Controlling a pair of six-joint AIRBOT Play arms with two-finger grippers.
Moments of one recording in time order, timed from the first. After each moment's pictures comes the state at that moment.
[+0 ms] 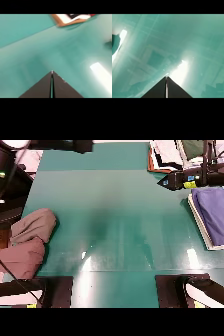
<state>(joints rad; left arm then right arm) -0.38 -1.38 1.90 1.33 -1.03 -1.49 0.10 -1.06 1.35 -0.99 1.21 1.39</state>
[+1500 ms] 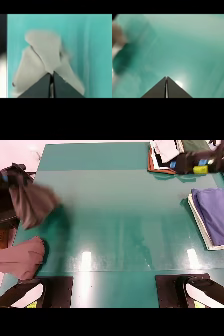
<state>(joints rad) 0.04 -1.03 1.45 1.54 -1.09 -1.43 0.10 -1.06 1.53 -0.99 1.15 1.39</state>
